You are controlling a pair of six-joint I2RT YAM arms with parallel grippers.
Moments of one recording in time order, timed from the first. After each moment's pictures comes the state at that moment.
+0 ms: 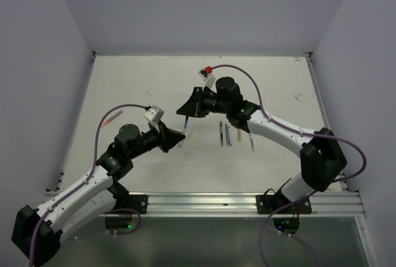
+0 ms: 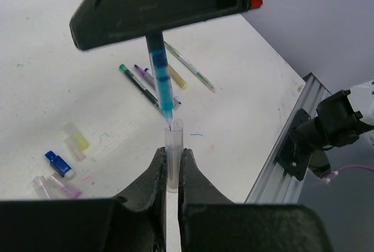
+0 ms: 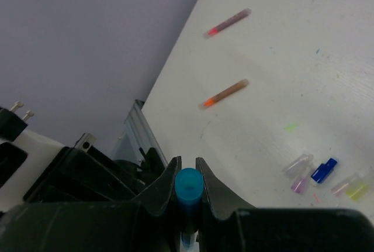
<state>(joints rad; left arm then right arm) -0.62 0.74 0.41 0.15 0.32 -0.43 0.74 1.57 1.14 0.08 -0.42 0.75</state>
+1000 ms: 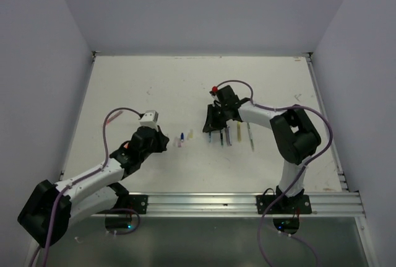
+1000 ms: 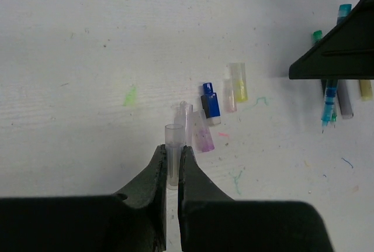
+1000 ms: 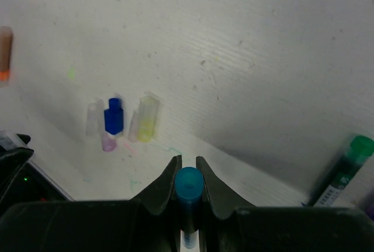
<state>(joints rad) -0.62 0.93 0.34 0.03 -0.19 -0.57 0.56 1.88 1.16 -0.27 -0.38 0.56</state>
